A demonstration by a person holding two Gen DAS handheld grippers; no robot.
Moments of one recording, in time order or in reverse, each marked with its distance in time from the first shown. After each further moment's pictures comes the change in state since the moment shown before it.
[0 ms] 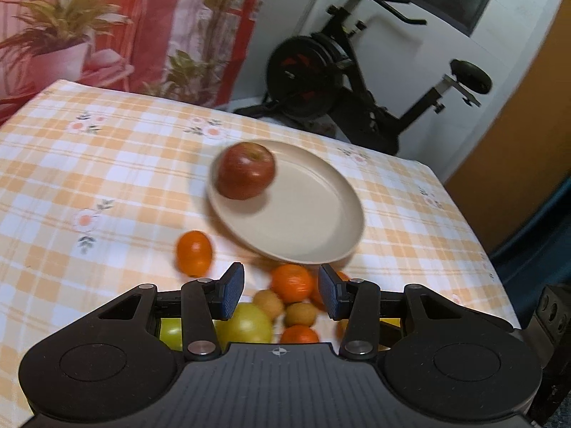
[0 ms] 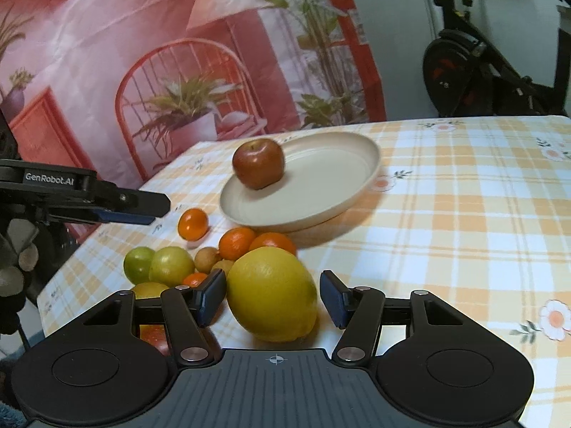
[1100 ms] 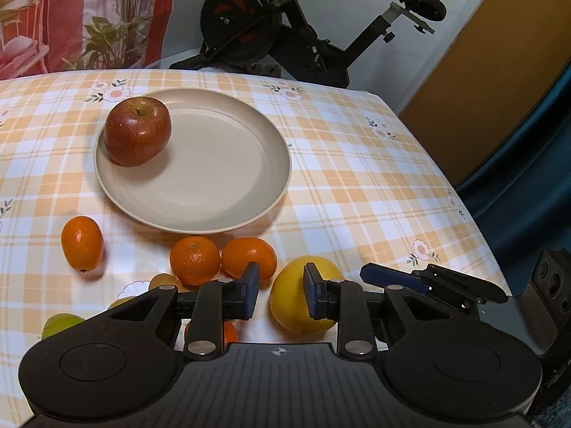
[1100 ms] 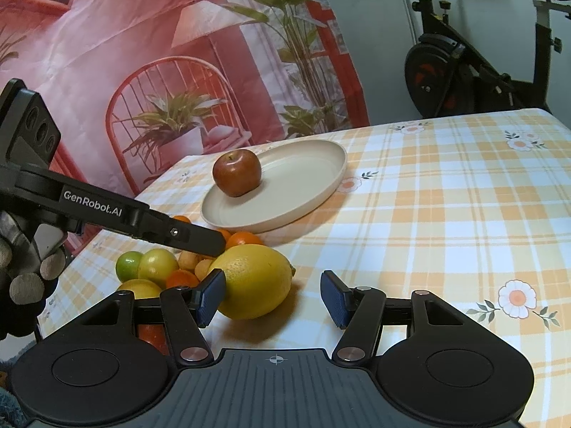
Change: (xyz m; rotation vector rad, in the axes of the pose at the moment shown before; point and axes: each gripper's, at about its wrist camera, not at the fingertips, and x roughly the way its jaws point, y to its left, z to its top) left arm 0.053 -0.045 -0.002 0.135 0.197 -0.132; right arm -0.020 -0.018 -0.009 0.033 -0.036 -0.023
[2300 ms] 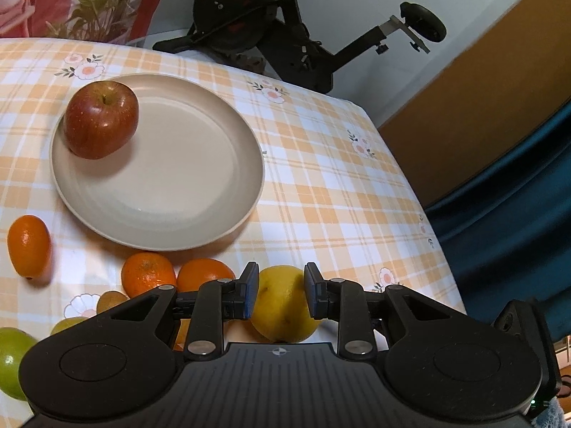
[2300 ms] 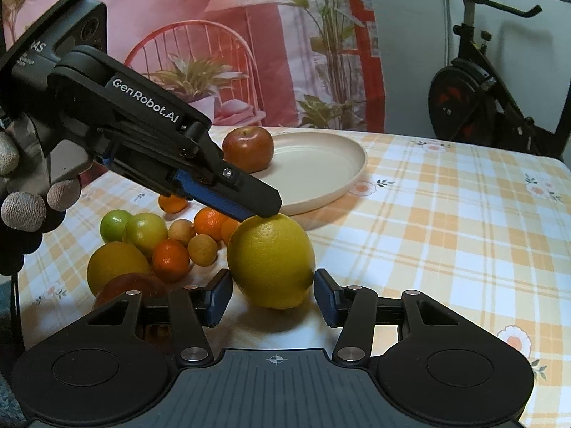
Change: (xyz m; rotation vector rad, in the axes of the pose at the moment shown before) left arm 0.026 0.005 0.019 -0.123 0.015 -0.148; right arm 0.016 0.016 0.000 -0.203 0.056 -0.034
